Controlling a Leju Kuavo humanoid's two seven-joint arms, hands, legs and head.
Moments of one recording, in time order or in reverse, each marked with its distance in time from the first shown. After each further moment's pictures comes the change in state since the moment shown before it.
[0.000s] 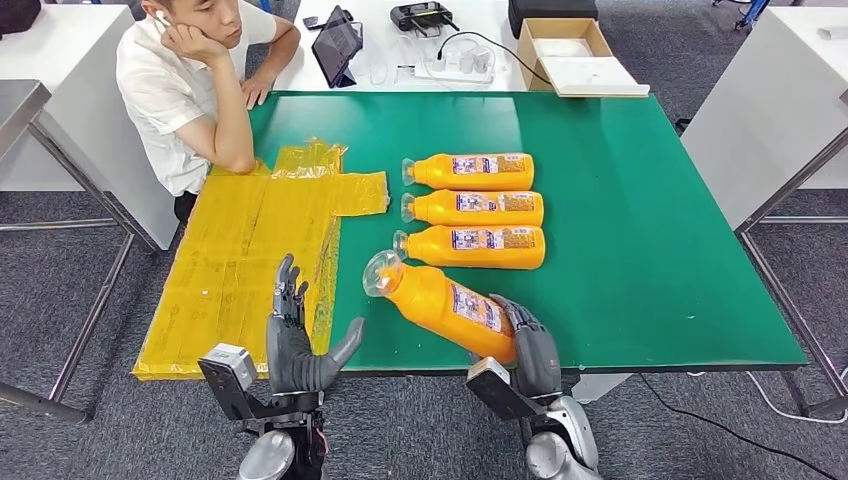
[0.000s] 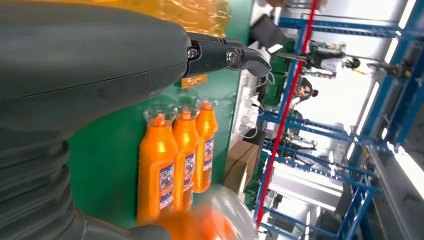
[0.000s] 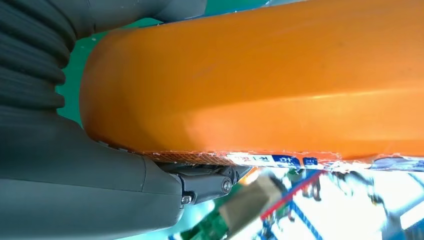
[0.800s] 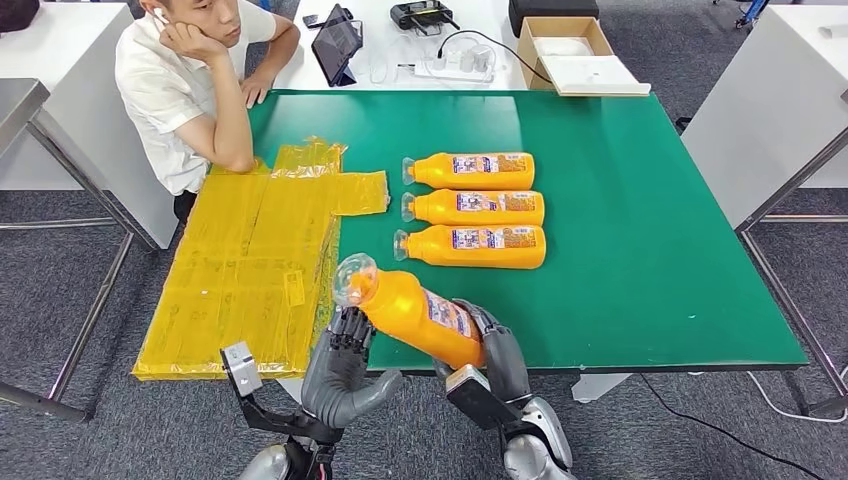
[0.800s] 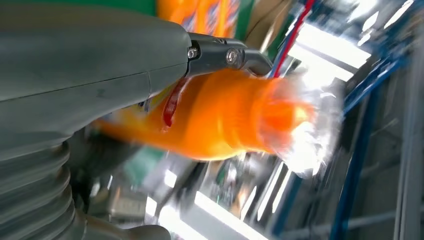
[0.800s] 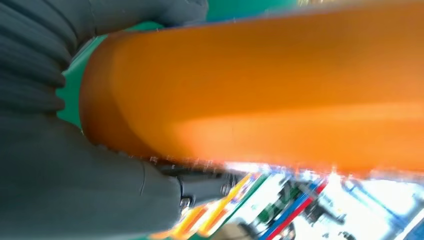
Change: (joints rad) left arm 0.020 0.075 -0.123 -0.048 0.275 -0.478 0.171; right arm -0.009 0.056 0.073 -0.021 -0.038 0.165 -0.059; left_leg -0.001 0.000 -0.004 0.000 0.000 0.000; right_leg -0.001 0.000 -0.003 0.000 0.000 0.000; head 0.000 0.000
